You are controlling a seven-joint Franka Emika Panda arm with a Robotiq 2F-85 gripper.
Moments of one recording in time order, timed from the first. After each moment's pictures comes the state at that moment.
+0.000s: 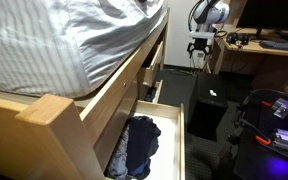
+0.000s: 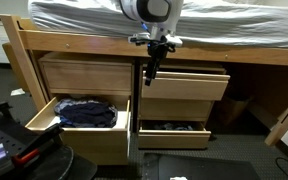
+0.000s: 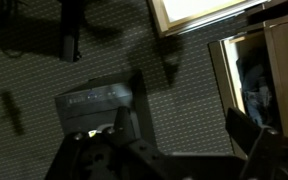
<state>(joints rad) -0.28 0.64 -0.22 -1.84 0.27 2.33 0.75</state>
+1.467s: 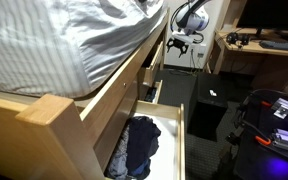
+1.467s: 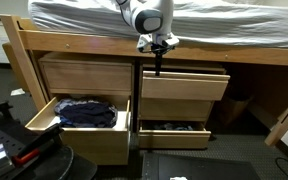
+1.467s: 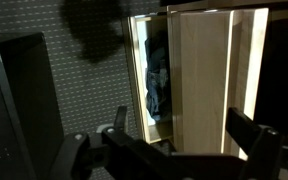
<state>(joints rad) -0.25 0.86 -0.12 -1.55 0.43 2.61 0.55</state>
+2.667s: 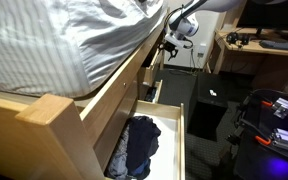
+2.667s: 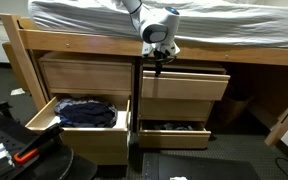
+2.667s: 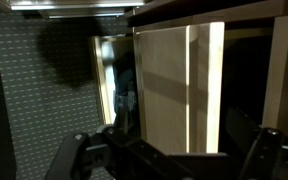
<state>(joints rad) -0.33 1.10 0.00 -1.20 0.51 2.50 0.46</state>
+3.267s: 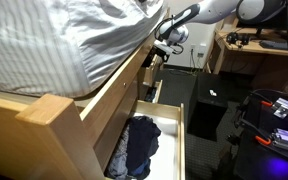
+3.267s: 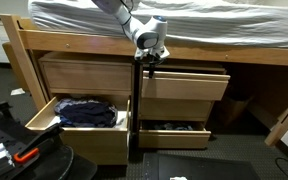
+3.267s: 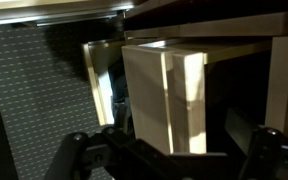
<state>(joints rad) -0.22 1.27 -0.05 -0.98 0.46 2.49 0.66</state>
